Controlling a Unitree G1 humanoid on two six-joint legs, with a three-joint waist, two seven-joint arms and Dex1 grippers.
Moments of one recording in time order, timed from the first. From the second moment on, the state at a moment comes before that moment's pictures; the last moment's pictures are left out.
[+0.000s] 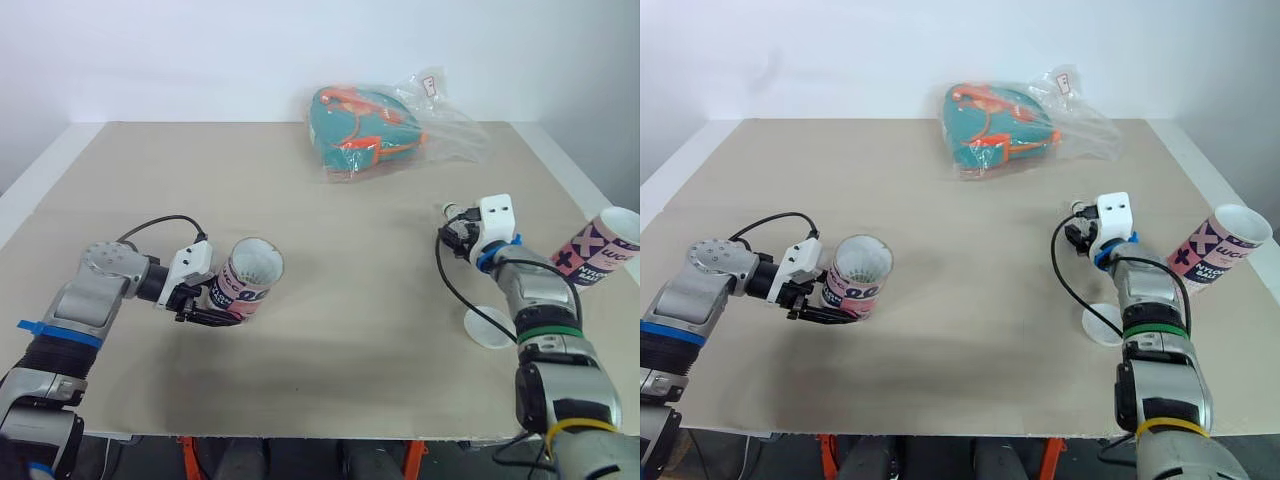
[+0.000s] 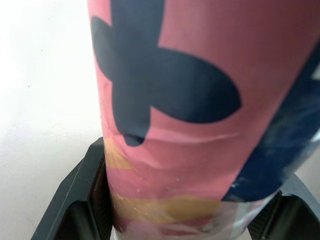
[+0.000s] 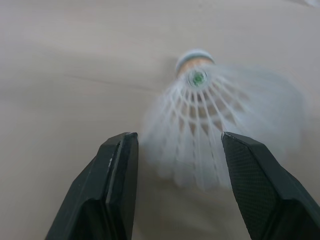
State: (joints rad) left arm -0.55 0.77 -0.15 0.24 -0.18 0.25 -1.53; right arm -0.84 -0.54 -0.14 0.92 0.09 0.18 0.41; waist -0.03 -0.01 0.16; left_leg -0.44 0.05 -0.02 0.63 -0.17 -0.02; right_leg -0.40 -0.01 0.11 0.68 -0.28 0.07
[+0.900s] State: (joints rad) left arm -0.54 0.77 -0.15 0.19 -0.18 0.28 -1.51; right arm -0.57 -0.62 -0.06 -0.02 0.43 0.39 0.83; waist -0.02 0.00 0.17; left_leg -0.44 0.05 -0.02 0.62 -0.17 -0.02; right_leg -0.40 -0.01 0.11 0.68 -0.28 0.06
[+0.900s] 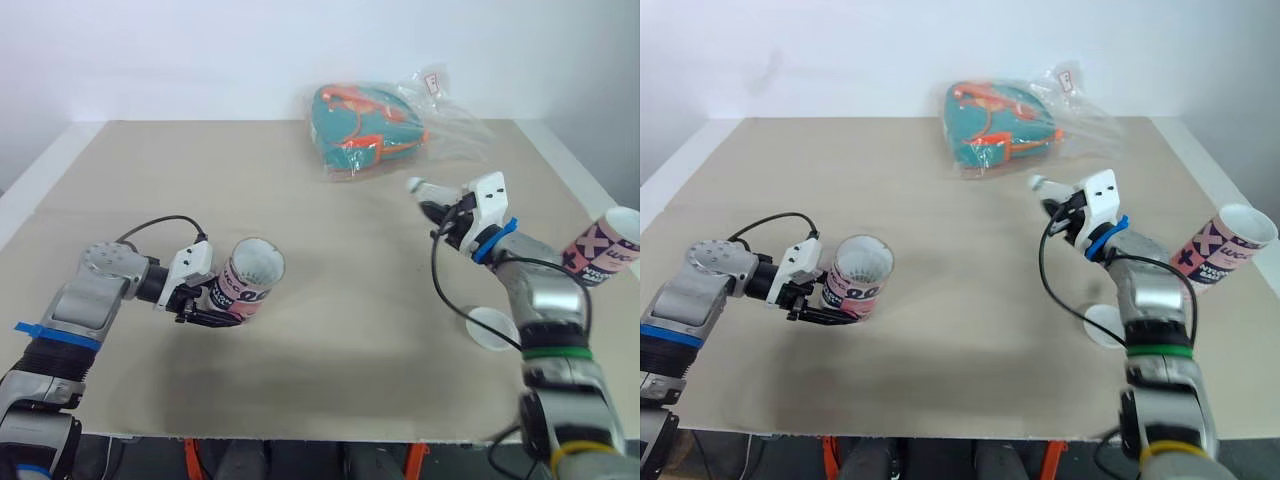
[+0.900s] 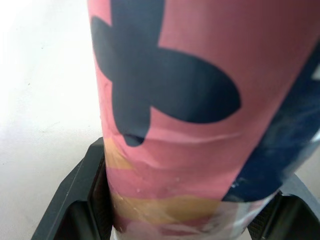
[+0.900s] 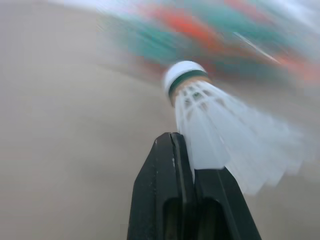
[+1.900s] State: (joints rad) left arm -0.55 0.76 -0.15 0.22 -0.18 0.28 -1.51; right arm -0.88 -0.59 0.39 -0.23 0.29 0.42 1.20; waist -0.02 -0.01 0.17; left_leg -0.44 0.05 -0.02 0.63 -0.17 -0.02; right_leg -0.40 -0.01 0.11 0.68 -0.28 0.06
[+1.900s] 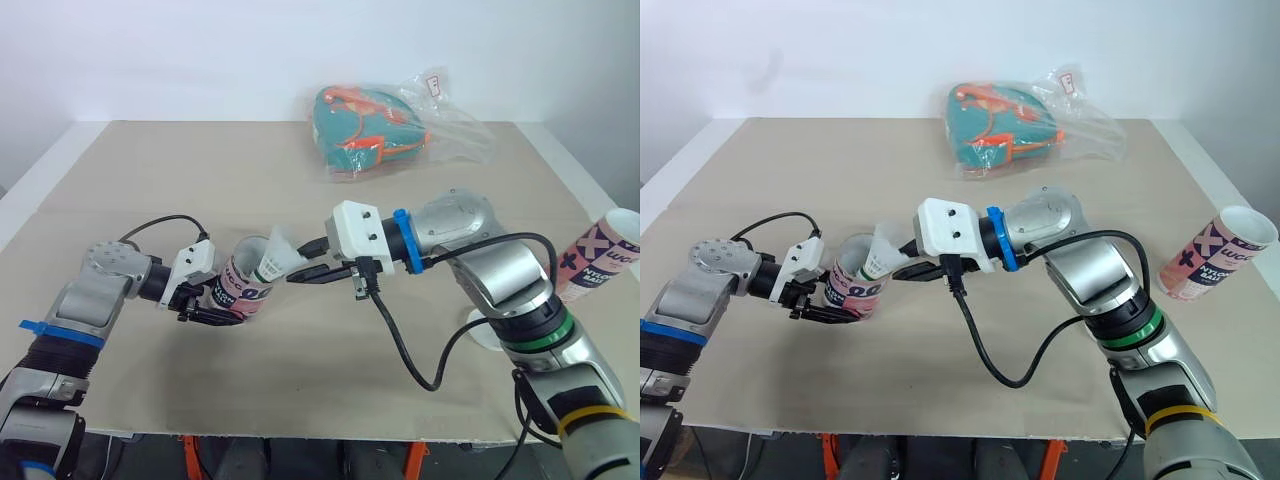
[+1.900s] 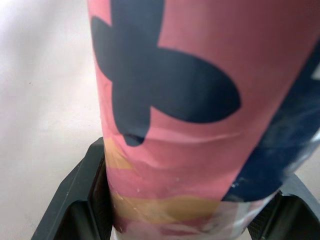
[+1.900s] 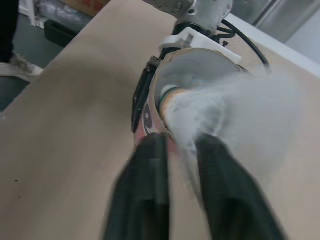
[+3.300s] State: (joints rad) left arm -0.72 0.61 -0.32 0.31 -0.18 0.25 -1.61; right arm -0.89 -0.69 0.24 -0.28 0.53 0.69 1.20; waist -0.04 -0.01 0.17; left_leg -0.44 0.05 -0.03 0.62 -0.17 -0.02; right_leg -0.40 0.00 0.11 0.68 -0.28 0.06
